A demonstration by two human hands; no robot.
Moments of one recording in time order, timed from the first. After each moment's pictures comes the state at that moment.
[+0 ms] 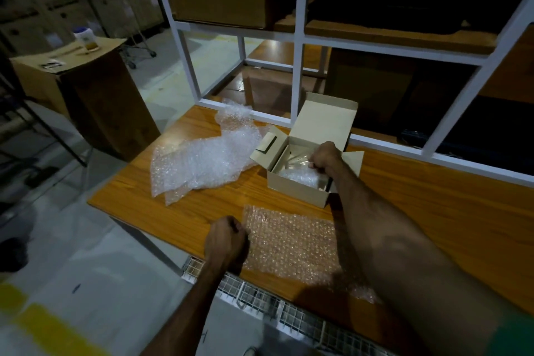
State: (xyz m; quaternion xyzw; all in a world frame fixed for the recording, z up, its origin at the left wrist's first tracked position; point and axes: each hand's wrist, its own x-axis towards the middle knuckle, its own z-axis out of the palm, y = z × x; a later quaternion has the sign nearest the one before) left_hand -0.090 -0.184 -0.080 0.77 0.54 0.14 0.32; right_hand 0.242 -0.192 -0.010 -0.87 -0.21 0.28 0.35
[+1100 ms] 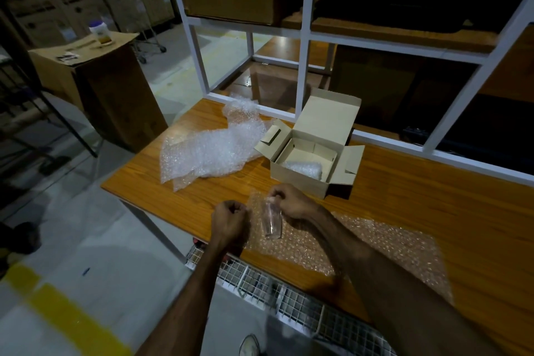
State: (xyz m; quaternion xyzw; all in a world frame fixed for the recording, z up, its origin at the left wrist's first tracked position) left_hand -0.090 -0.190 -0.058 0.67 0.53 0.21 0.47; right_hand 0.097 -0.263 -0.026 -0.73 -0.46 0.41 0.31
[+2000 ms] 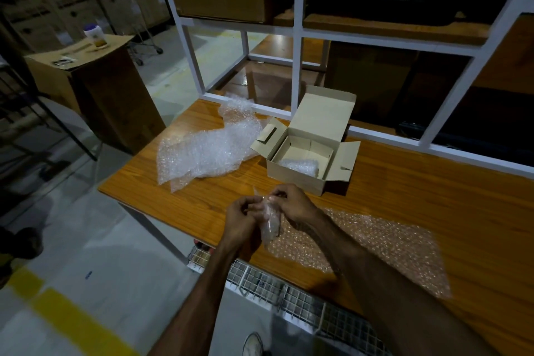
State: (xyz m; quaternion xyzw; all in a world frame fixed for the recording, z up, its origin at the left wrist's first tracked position) left_hand -0.068 -0.220 -0.051 0.60 0.43 0.26 0.62; right_hand 0.096 -0.273 -0.047 -0.72 -0.42 0.36 0.41
